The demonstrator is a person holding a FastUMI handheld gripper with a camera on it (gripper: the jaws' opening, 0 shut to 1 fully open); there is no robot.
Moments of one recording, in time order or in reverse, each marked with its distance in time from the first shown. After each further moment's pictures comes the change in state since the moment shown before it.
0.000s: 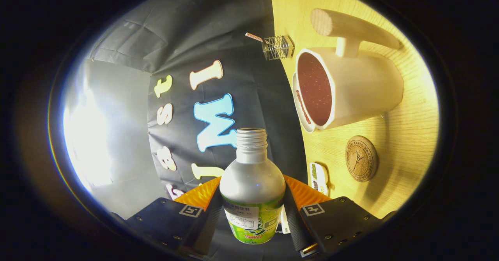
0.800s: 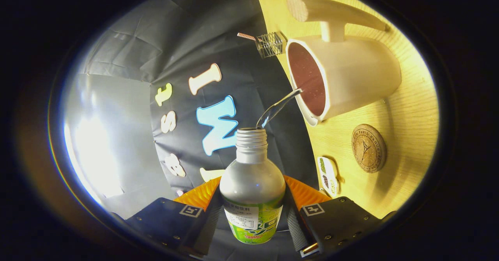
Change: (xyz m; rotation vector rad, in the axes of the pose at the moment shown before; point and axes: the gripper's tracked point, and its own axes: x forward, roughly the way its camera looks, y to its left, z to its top) arm 0.004 0.005 -0.003 0.095 -0.005 0.043
